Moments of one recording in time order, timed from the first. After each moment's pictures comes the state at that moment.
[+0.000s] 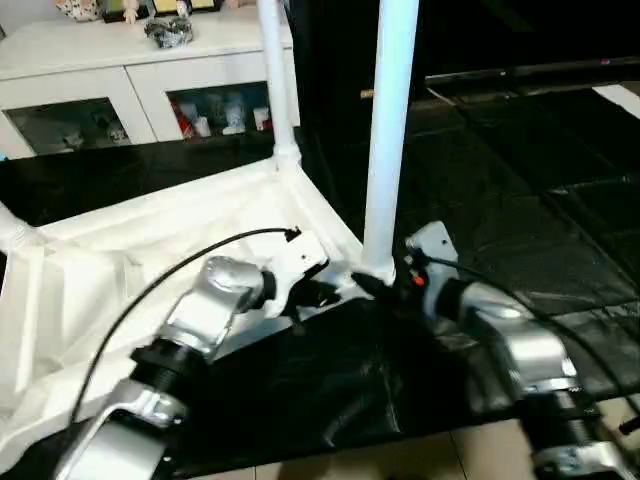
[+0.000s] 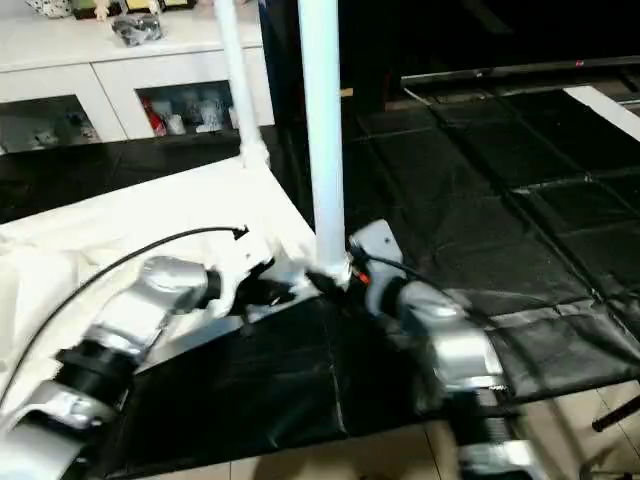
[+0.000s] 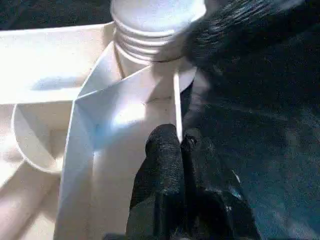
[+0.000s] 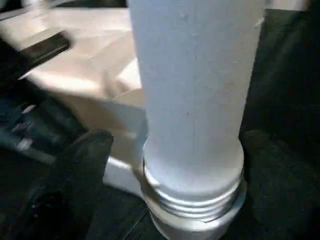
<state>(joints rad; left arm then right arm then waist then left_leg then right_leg) -0.58 0.27 -0.29 0.42 0.06 0.35 -1.05 -0.37 -0.26 0.09 0.26 0.14 0.33 0.81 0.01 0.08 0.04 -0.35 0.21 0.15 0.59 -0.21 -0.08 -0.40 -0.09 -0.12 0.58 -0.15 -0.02</state>
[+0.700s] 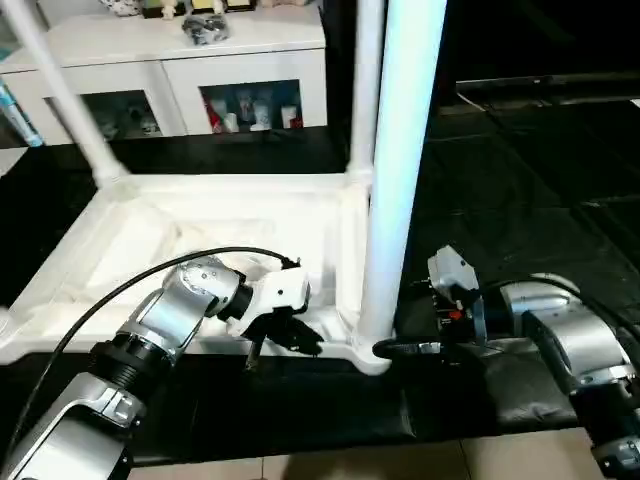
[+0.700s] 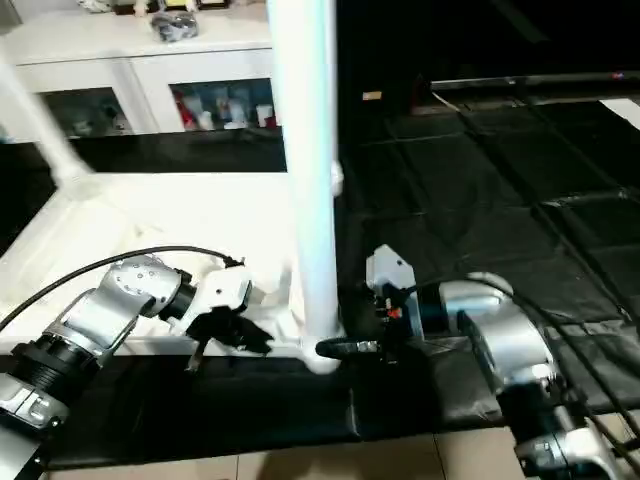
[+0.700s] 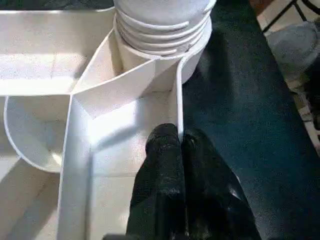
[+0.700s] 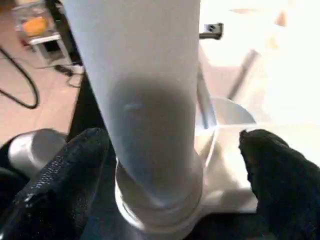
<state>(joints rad) -0.59 0.45 -0.43 0.43 0.03 0.10 -1.45 -0.41 -0.50 0.21 0.24 0.25 0.26 1.39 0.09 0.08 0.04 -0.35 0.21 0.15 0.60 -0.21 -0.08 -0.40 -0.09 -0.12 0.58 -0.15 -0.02</state>
